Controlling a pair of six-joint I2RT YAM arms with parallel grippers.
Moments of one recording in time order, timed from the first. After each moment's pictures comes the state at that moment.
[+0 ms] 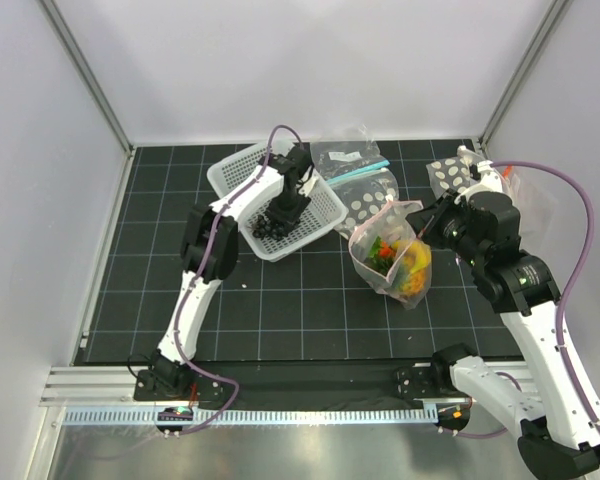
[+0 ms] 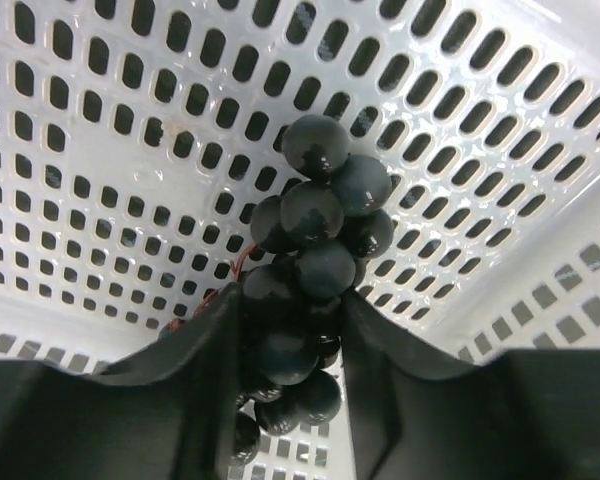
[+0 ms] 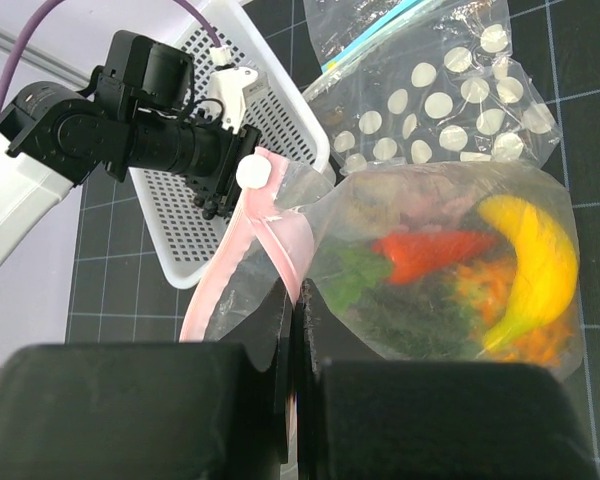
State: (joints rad) left arm -0.54 2.41 2.17 -1.11 -0.03 0.05; right arm 0.31 0.83 1.16 -0.73 0.02 0.62
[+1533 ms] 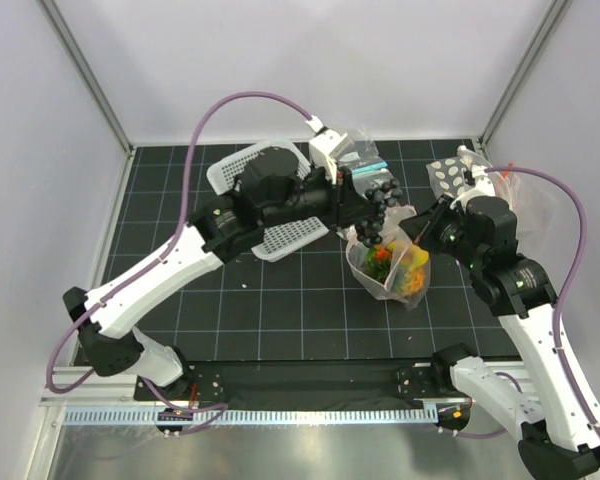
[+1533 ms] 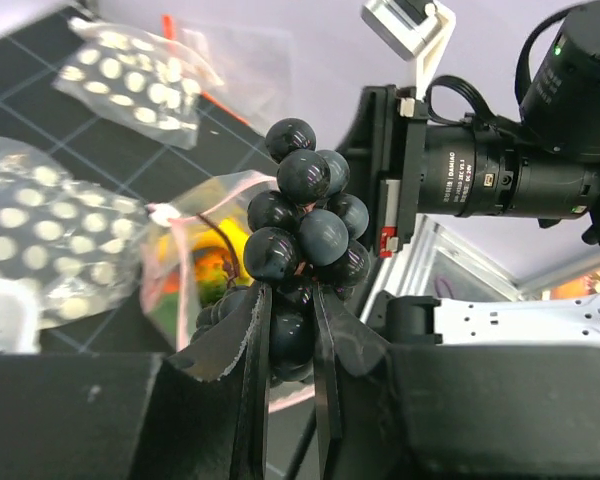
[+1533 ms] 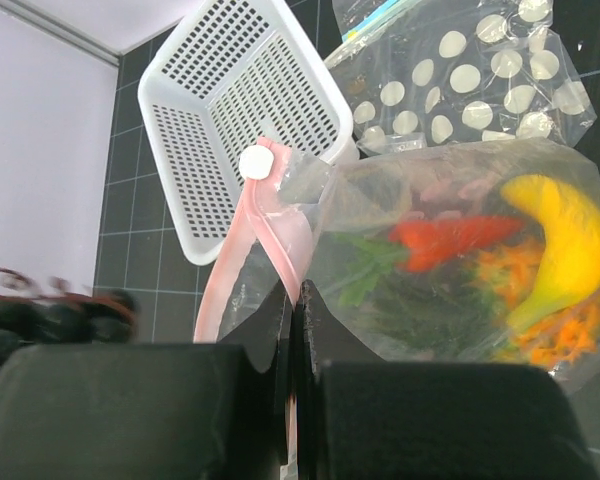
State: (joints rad) left arm -0.96 1.46 1.71 -0.40 0.20 -0.35; right arm 0.31 0.81 1.11 -0.71 -0.05 0.65
